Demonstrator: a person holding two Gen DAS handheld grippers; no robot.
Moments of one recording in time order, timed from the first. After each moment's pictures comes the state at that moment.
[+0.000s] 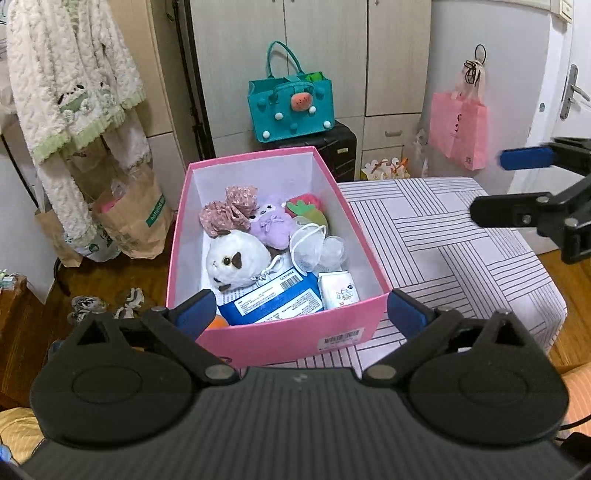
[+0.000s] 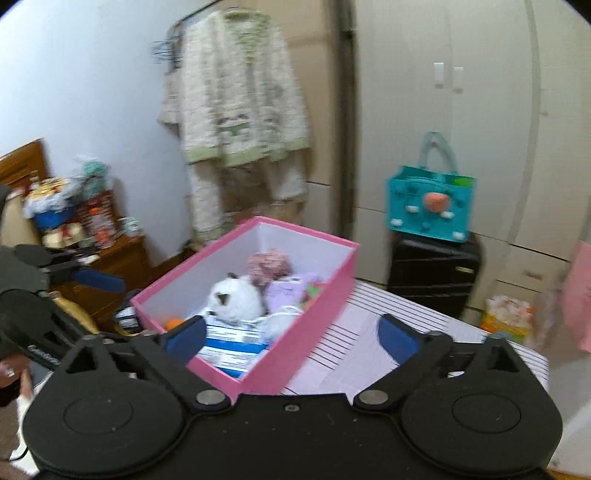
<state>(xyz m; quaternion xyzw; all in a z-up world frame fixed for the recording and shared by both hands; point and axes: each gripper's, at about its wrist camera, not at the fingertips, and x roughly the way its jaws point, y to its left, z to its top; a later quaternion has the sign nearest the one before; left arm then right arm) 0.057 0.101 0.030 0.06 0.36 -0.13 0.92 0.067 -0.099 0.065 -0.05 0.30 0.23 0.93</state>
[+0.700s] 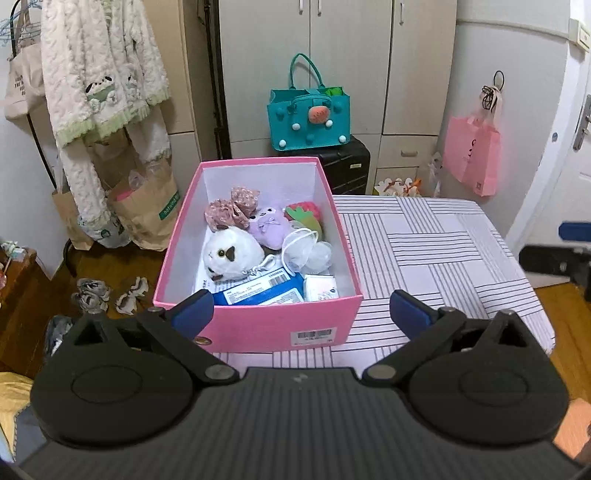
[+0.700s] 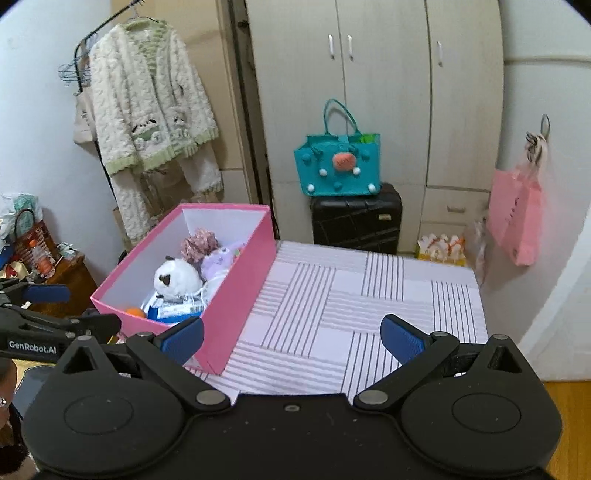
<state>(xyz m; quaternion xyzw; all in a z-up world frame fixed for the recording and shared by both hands) 0.028 0.080 0.036 0.02 0.35 -0.09 0.93 0.007 -0.138 0.064 0.02 0.33 0.08 0.94</state>
